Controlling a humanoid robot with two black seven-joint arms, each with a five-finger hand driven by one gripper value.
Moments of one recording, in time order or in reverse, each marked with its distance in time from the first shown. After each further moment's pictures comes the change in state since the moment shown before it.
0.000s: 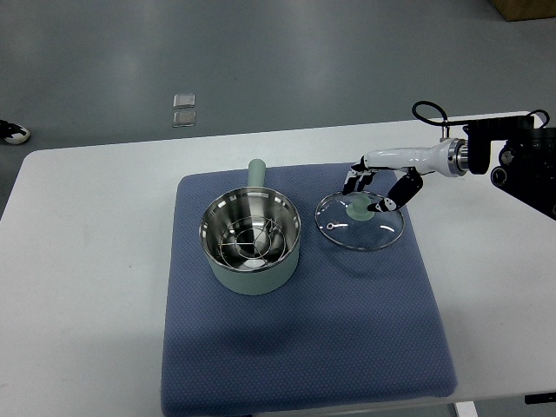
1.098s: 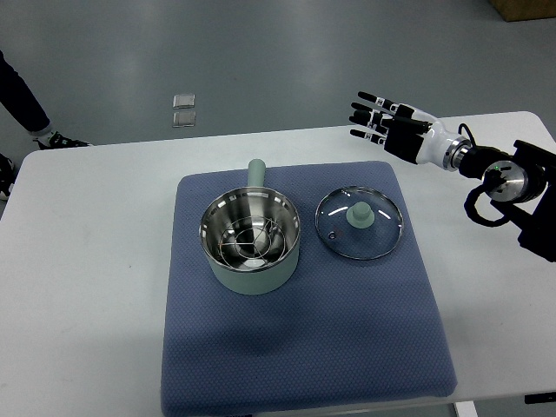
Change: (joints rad) left arm 0.011 0.000 0.002 -0.005 0.000 -0.012 0.005; right arm -0.094 0.165 0.114 -0.243 1.629 0.068 -0.396
